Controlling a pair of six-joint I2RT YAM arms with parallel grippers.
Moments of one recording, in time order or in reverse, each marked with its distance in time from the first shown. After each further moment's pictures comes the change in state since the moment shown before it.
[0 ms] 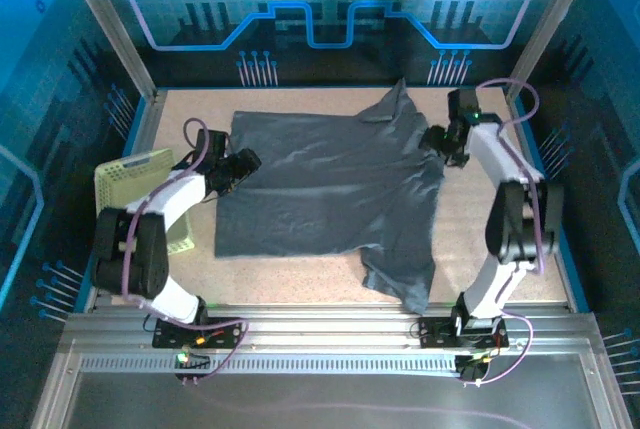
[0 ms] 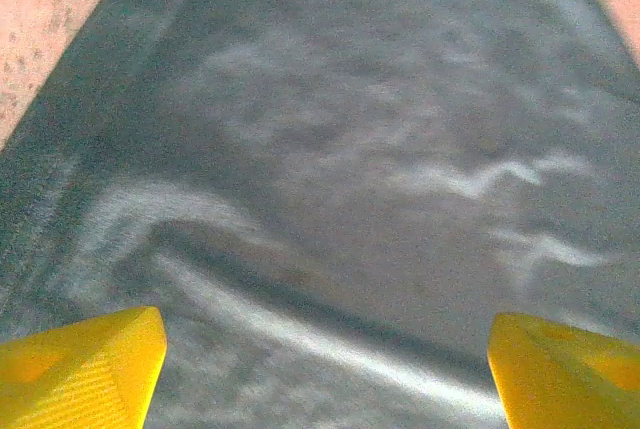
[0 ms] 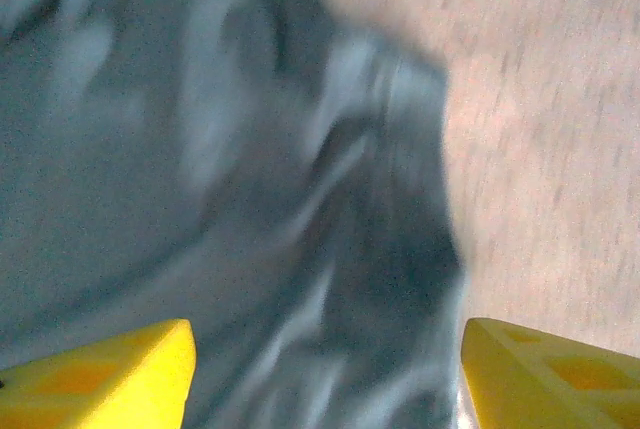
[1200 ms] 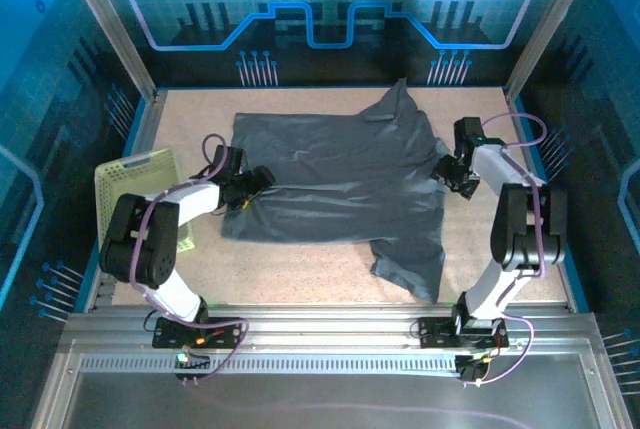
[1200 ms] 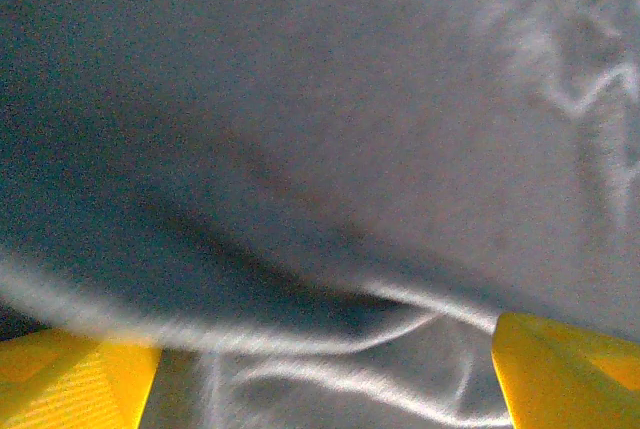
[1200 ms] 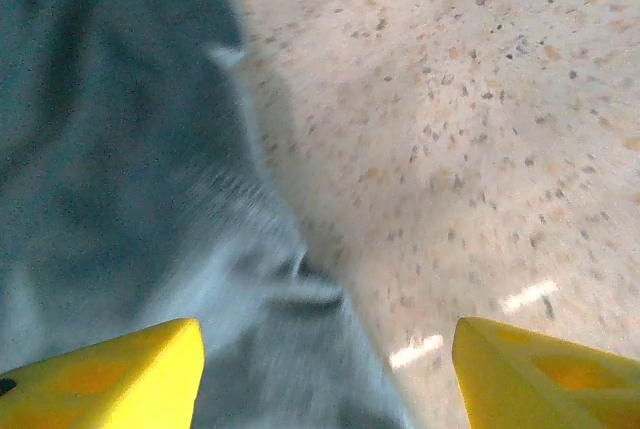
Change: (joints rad) left arm -0.057 0.105 -0.106 0.100 0.034 -0.062; right arm -0.065 -0.024 -0.186 0.018 0.077 0.099
